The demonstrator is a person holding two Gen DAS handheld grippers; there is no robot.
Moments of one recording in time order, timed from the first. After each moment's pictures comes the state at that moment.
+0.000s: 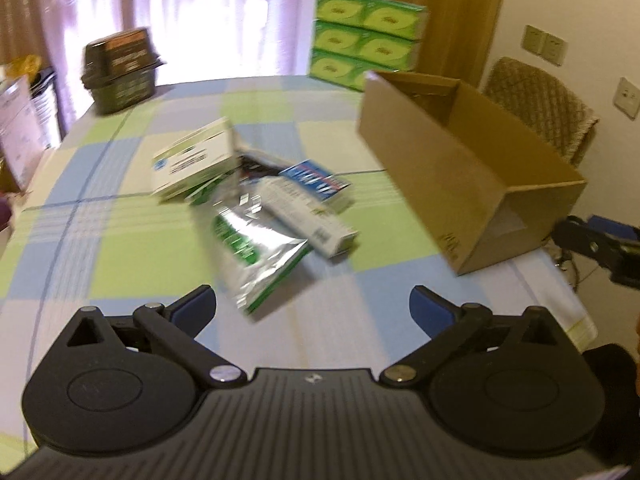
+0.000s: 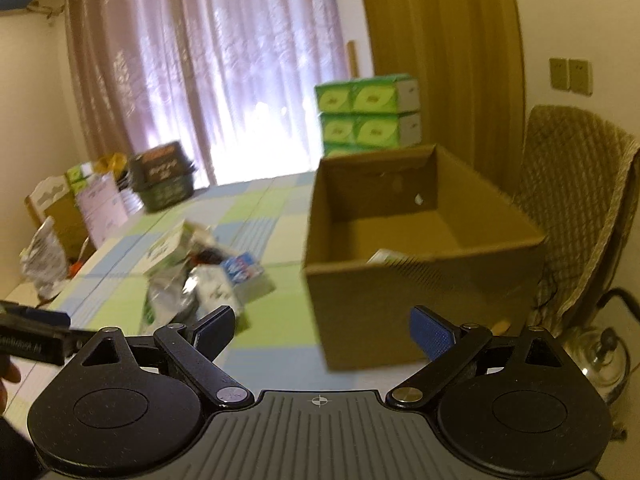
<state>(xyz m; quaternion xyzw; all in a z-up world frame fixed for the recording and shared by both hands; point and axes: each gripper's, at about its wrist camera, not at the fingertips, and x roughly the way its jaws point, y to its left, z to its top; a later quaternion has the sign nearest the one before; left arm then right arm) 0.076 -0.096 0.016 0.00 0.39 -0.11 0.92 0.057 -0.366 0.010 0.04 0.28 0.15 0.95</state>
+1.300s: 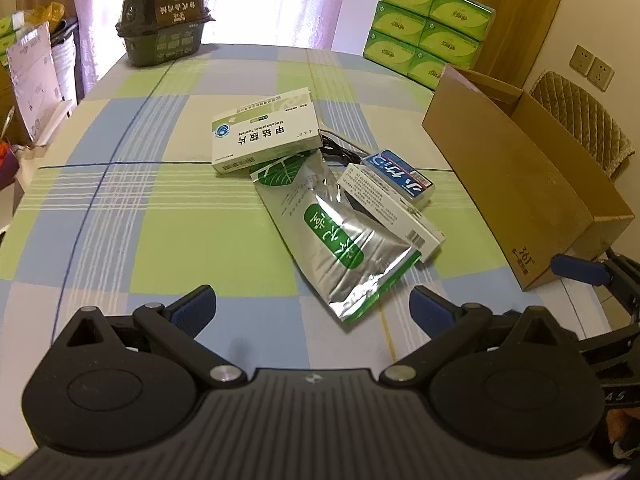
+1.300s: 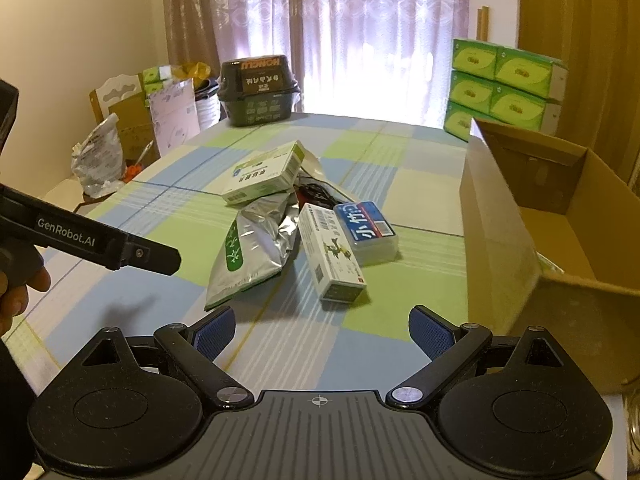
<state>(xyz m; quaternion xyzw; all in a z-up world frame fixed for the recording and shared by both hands) 0.138 -0.024 -0.012 -0.05 0.43 -0.10 0.90 0.110 -0.243 -0.036 -0.07 0.33 0.26 0.91</state>
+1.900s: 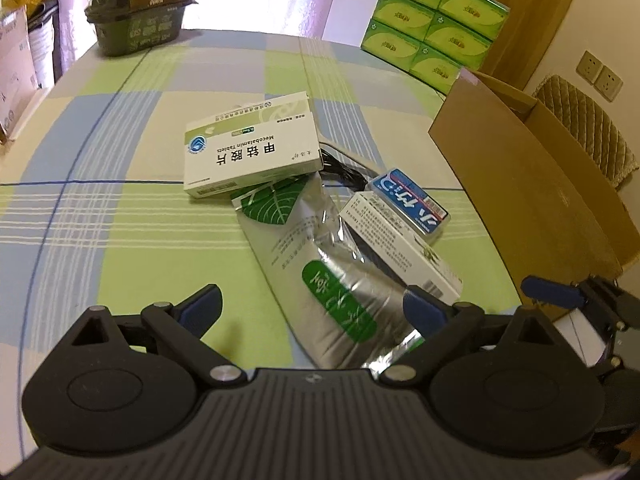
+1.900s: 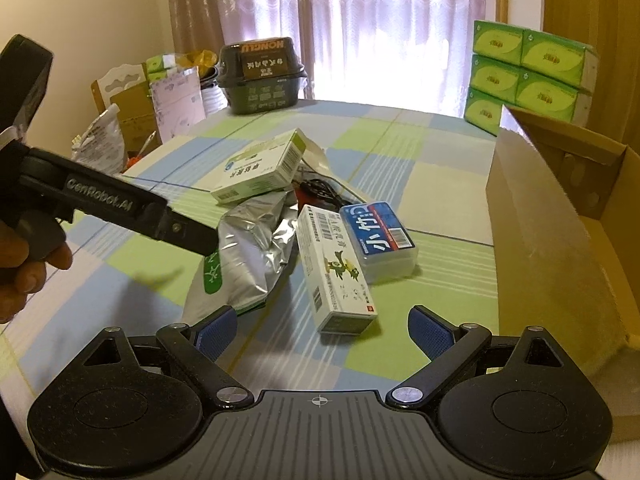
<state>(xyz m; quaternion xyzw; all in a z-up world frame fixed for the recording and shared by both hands) 0.213 -0.026 -0.033 -0.08 0.45 -0.12 0.88 0.165 -0.226 -0.061 -0.07 0.34 0.28 0.90</state>
